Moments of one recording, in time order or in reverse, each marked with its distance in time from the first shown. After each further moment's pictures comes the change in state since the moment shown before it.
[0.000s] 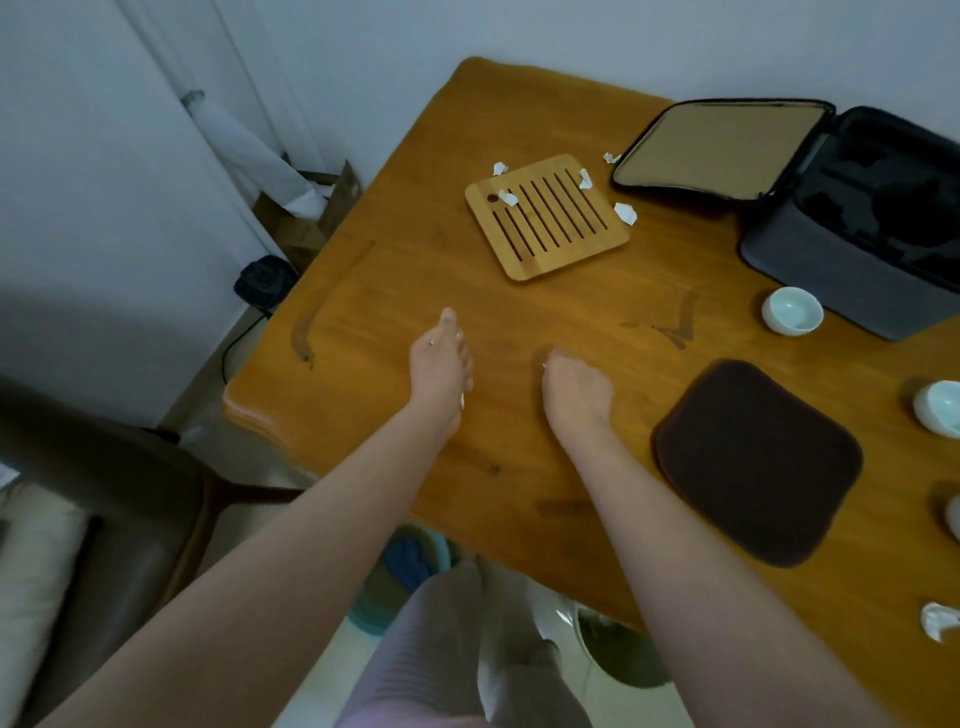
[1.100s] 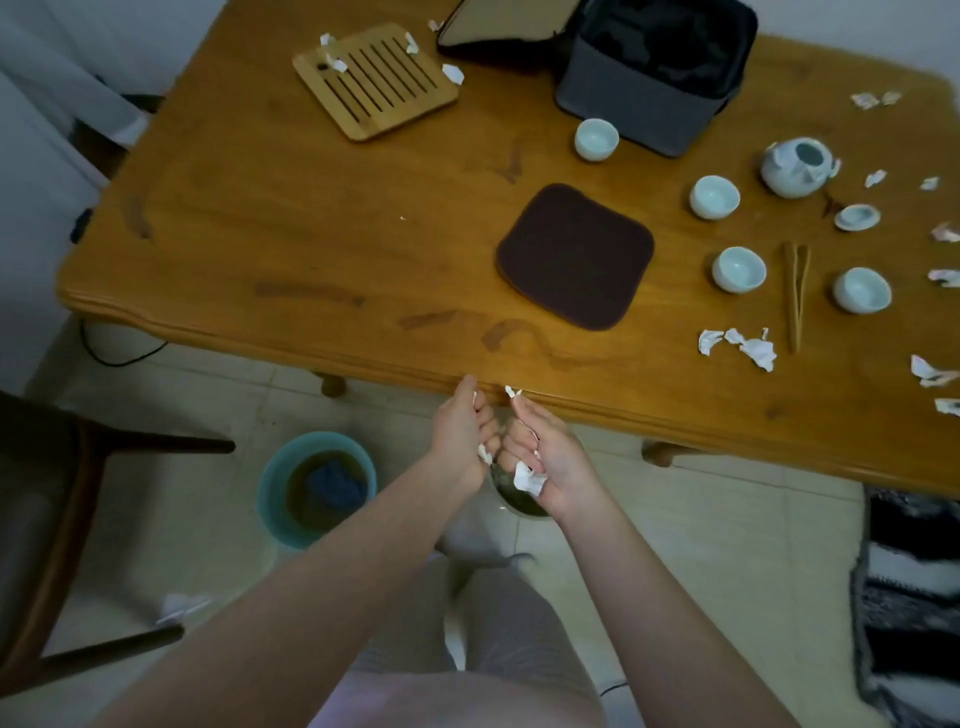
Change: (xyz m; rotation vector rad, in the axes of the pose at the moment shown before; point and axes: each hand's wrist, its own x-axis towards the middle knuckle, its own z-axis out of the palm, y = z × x) left_hand -0.222 -0.180 0.026 -0.156 -0.249 -0.547; right_hand -0.283 0.126 0.049 2.150 -0.297 0.550
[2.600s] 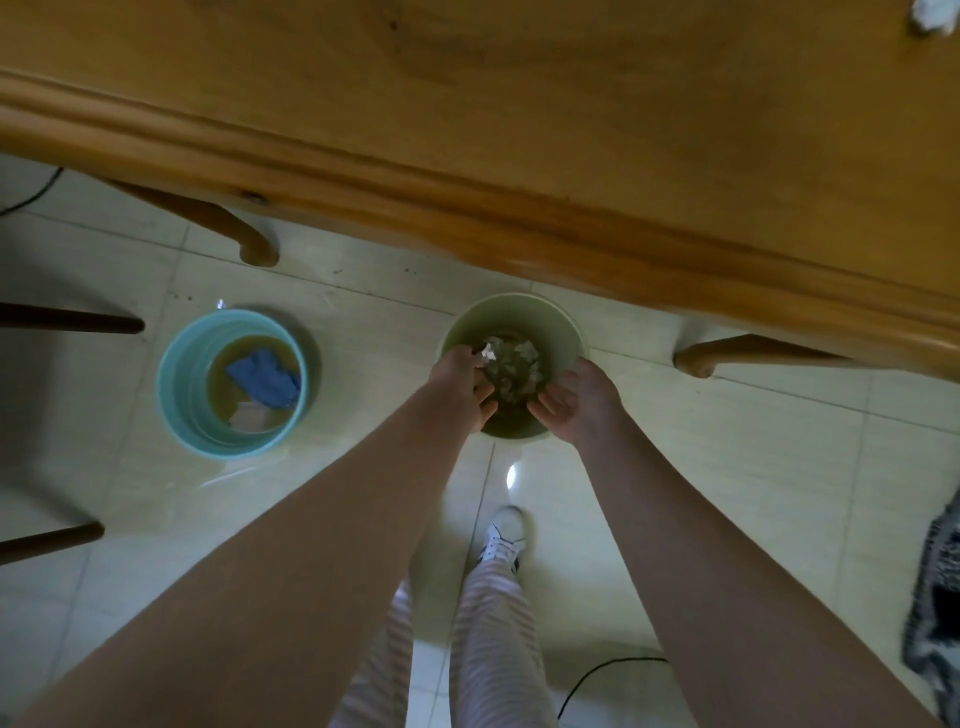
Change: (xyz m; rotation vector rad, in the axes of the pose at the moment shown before) left_hand 0.228 -0.205 0.015 0.074 0.327 -0.329; right_hand 0.184 0.046 -0.298 -0.004 0.561 0.320
